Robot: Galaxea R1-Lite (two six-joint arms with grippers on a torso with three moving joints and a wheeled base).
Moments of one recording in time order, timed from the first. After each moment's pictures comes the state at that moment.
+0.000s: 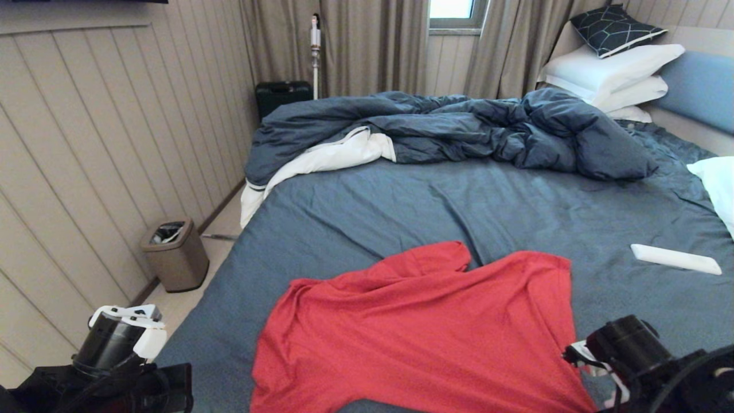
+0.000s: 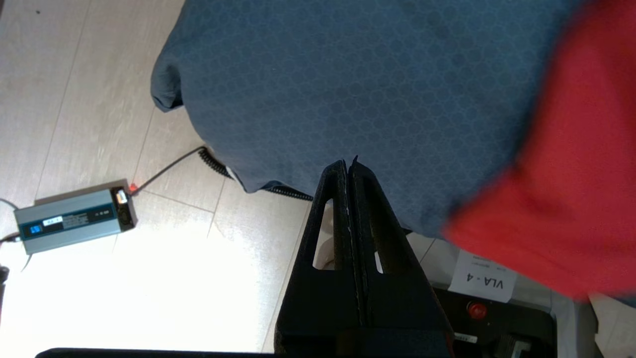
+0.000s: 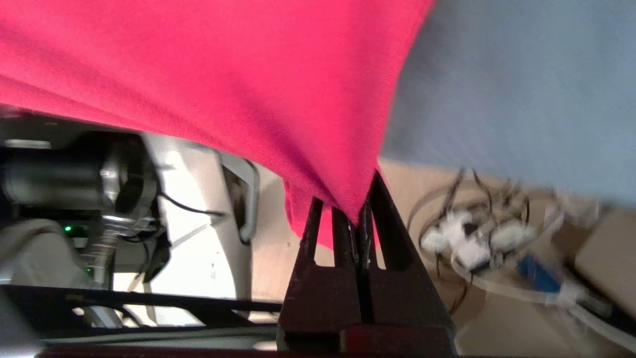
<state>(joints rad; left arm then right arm) -0.39 1.59 -0.24 -0.40 0.31 -0.48 0.18 1.64 -0.38 0.06 -0.20 0.07</state>
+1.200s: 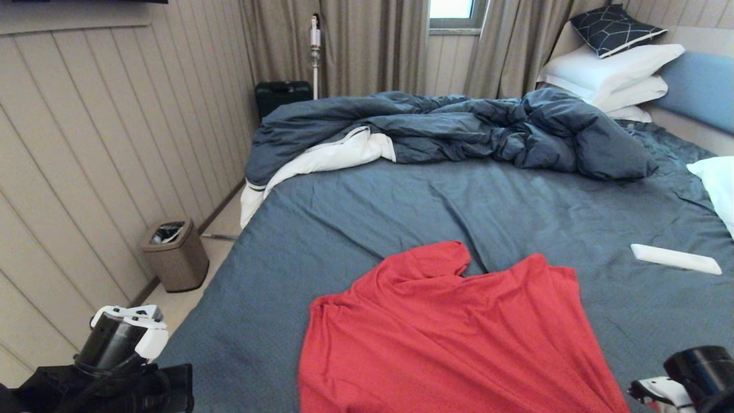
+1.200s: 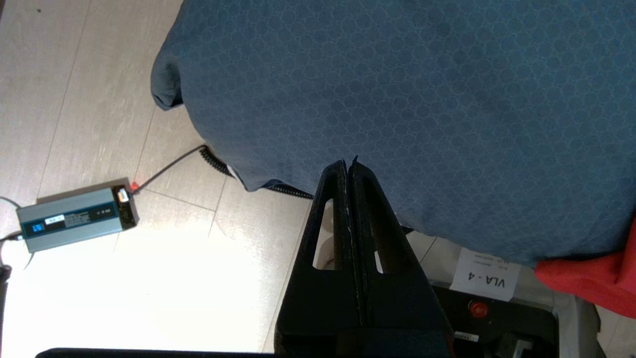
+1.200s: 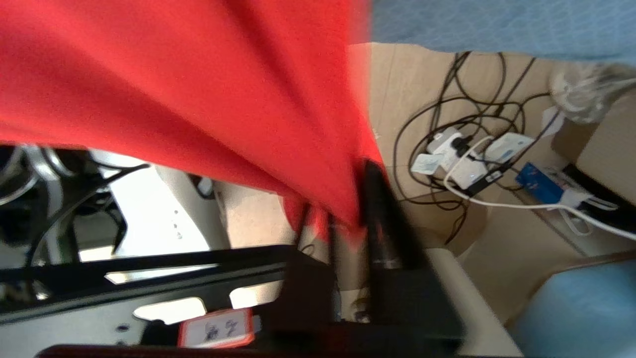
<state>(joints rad) -0.39 1.60 -0.25 -0.40 0.31 -0.48 -0.21 1.62 -0.21 -0.02 -0.22 -0.17</state>
